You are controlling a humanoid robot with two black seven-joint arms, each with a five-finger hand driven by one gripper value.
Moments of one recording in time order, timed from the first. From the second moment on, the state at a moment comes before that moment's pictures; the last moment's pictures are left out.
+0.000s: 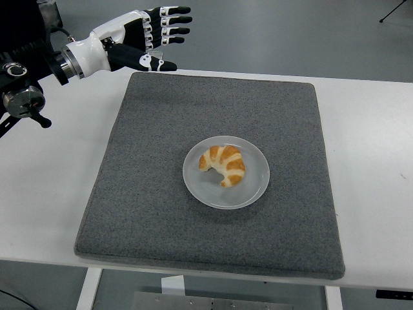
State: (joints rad) left arm -0.98 0.65 -0.52 -1.08 0.43 -0.43 -0.31; right arm 0.05 0.00 -0.01 0.12 0.06 0.00 -0.03
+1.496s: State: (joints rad) left arm -0.87 0.60 -0.53 -0.80 -0.37 -0.46 -0.06; right arm 0.05 0.00 0.00 0.14 0.06 0.00 -0.03
